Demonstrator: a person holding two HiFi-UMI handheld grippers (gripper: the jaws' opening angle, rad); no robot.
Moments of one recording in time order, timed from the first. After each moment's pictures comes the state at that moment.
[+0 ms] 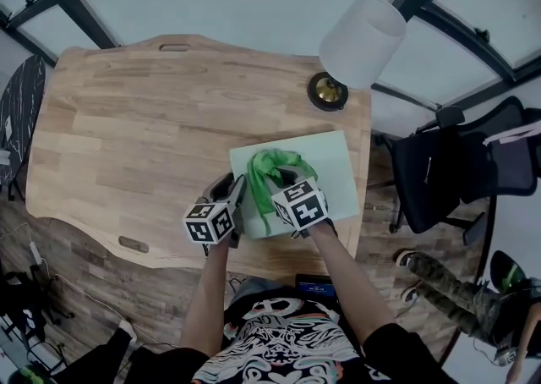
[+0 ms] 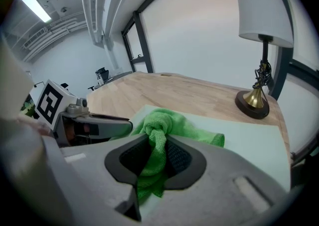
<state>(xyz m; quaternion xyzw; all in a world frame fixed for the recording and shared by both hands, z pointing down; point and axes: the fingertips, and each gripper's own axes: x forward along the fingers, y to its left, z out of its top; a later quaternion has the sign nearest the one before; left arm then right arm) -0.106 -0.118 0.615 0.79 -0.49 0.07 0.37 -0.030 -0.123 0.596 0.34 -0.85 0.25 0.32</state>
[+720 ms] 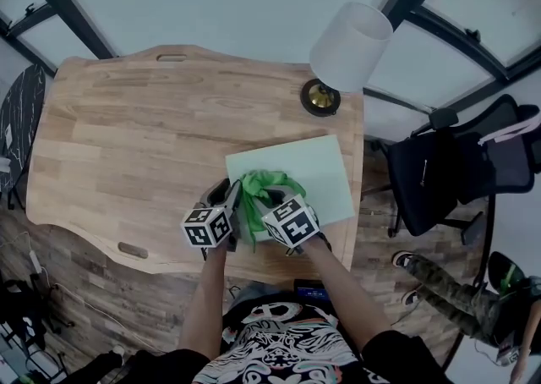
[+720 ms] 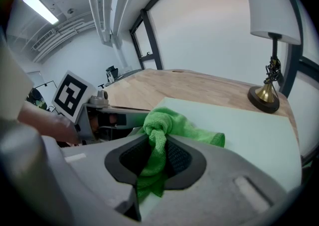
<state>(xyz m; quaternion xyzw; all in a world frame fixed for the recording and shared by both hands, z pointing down) -0.108 -0.117 0.615 0.79 -0.49 0.07 0.37 -0.052 -0.078 0.596 0.29 -0.86 0.25 0.32</state>
